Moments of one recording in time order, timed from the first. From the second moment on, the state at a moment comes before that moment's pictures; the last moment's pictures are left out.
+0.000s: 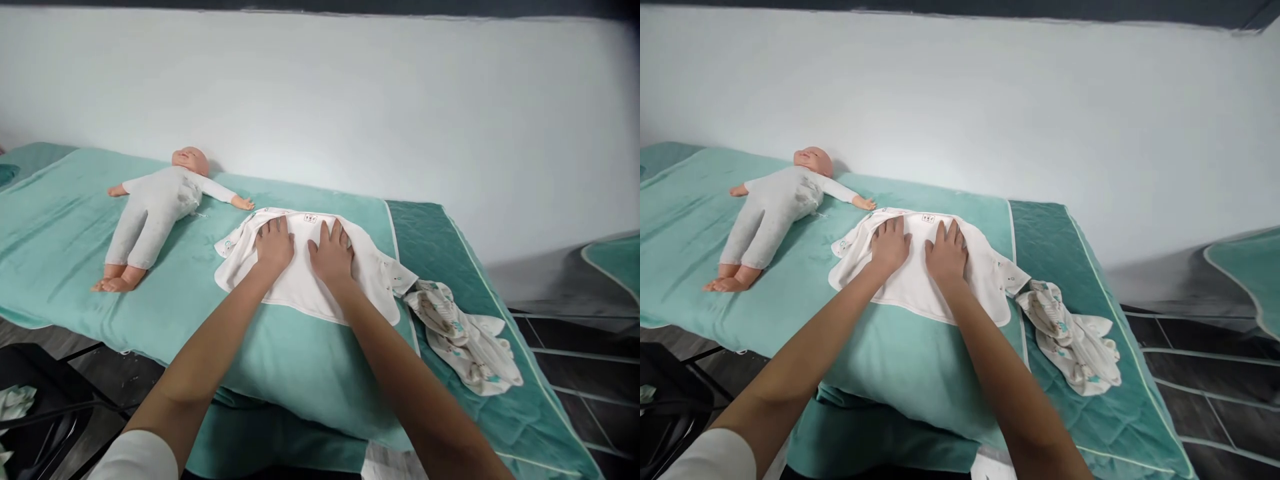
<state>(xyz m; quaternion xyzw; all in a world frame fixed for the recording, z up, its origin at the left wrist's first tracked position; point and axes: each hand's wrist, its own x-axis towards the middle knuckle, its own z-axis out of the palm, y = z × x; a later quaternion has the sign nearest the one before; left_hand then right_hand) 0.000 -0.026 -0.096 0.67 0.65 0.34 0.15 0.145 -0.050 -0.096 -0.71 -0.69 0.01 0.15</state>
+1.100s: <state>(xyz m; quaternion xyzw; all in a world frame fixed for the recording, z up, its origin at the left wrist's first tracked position) -0.005 -0.032 -0.107 0.71 0.70 0.12 0.03 0.153 -0.028 -0.119 -0.66 -0.74 0.05 0.11</state>
